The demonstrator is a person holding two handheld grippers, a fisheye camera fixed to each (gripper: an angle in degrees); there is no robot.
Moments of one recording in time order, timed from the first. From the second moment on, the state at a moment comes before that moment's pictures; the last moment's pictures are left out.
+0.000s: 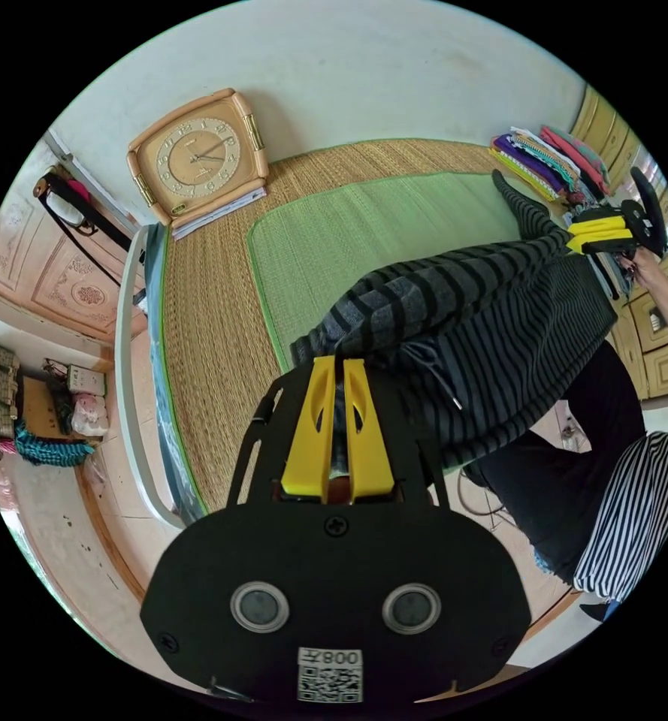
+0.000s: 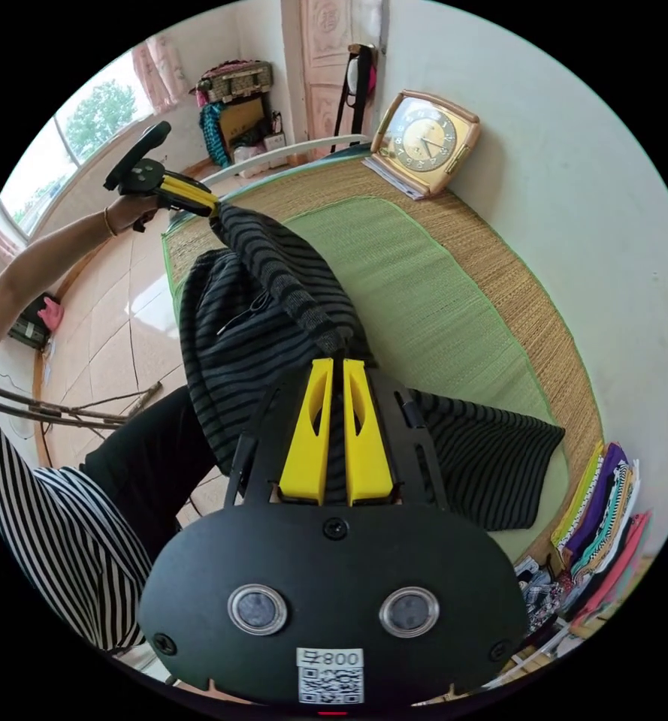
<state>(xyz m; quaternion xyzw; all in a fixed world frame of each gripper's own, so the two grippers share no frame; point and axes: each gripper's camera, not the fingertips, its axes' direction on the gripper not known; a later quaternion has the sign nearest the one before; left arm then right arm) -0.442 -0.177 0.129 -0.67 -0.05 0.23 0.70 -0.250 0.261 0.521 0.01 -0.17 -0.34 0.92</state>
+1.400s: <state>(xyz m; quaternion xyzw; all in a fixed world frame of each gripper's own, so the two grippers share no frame) -0.576 0.016 0.030 -0.72 -0.04 0.21 0.66 -0.357 0.515 0.646 -0.13 -0.21 -0.38 0.89</state>
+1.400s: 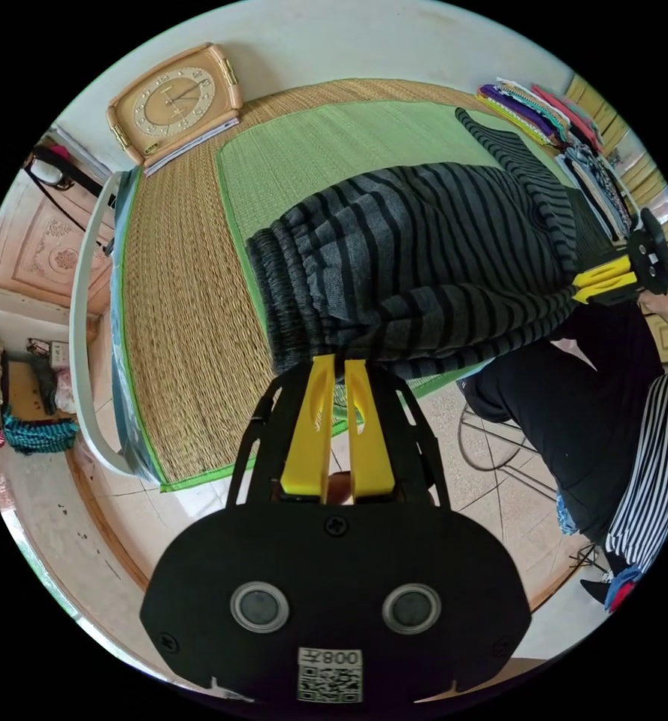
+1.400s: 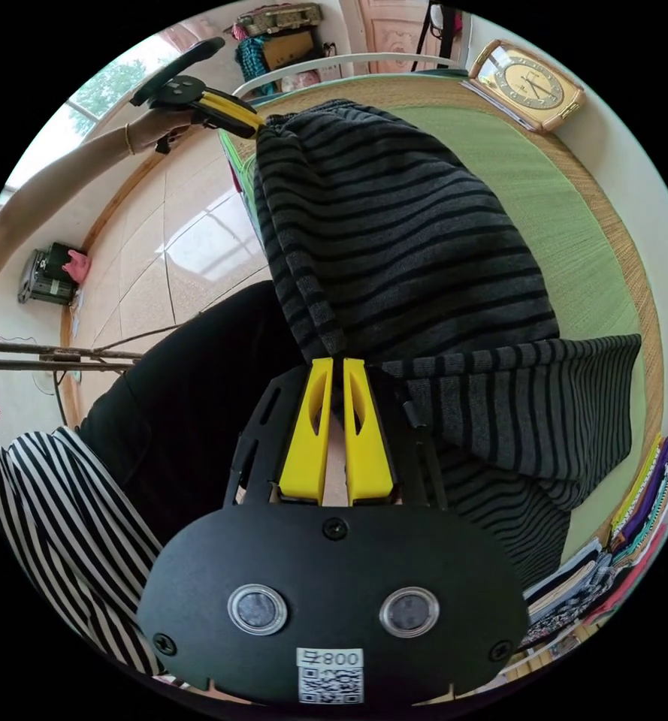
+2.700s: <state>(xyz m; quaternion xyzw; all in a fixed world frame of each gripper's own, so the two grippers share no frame) -0.617 0.133 0.124 -0.67 -0.02 0.05 0.74 -0.140 0.491 0.682 -0.10 -0.36 -0.16 0.91</state>
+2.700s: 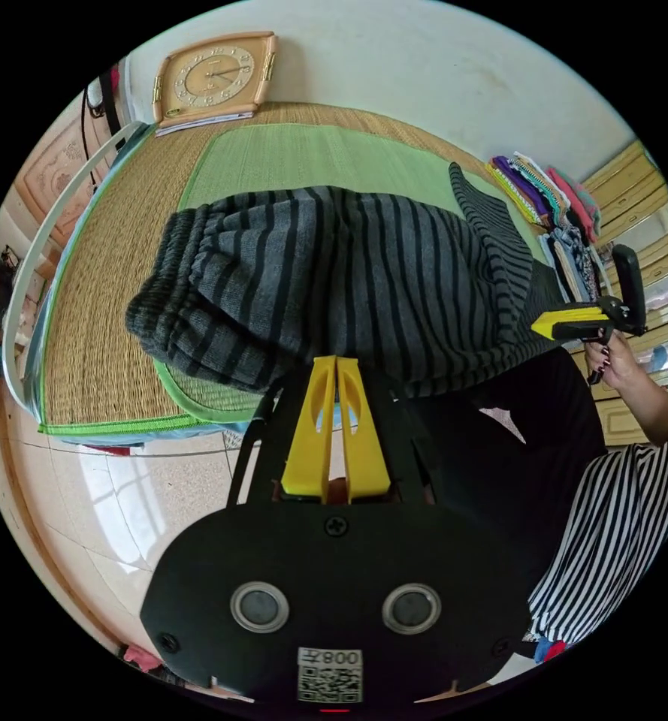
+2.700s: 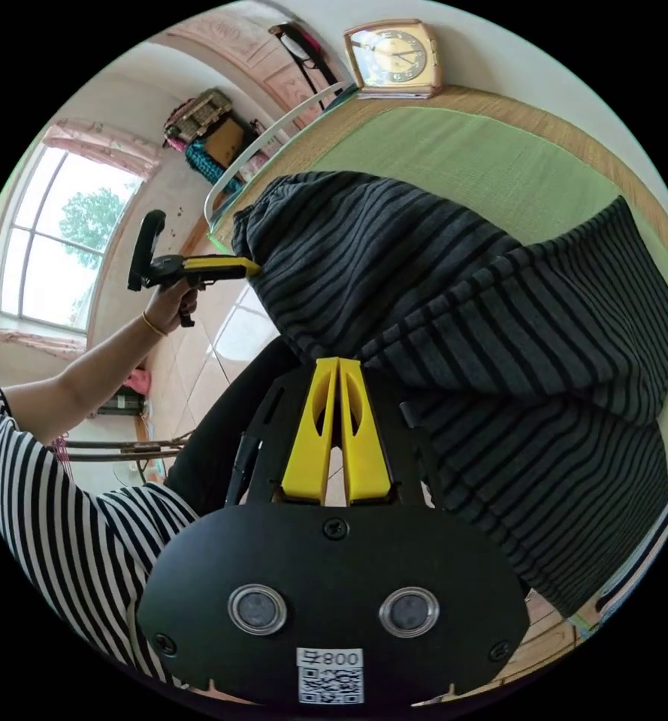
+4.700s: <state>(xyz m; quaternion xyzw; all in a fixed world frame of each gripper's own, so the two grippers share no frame) -0.412 0.293 0.460 -0.71 0.21 -0.08 0.66 0.043 0.184 0.712 -0.21 -0.15 -0.03 0.97</state>
